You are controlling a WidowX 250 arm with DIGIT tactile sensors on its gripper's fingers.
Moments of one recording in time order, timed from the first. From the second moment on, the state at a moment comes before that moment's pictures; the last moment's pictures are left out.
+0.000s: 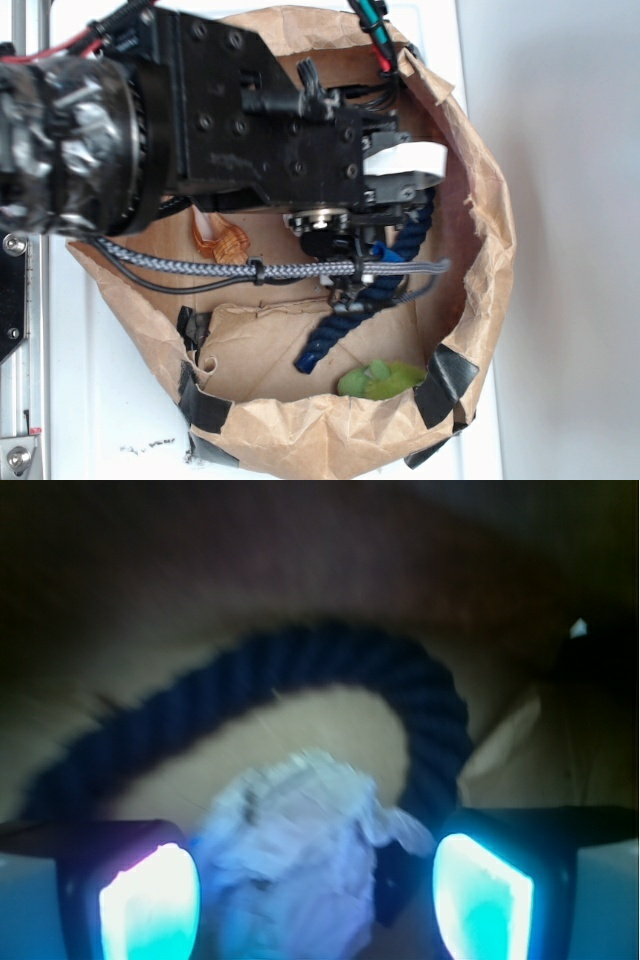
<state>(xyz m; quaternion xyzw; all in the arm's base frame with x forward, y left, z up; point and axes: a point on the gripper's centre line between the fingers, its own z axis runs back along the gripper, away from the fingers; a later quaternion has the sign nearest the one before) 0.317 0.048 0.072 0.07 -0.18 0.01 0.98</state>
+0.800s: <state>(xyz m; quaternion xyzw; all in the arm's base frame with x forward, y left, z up) 0.315 0.031 0.047 0.08 -0.18 0.01 0.98</state>
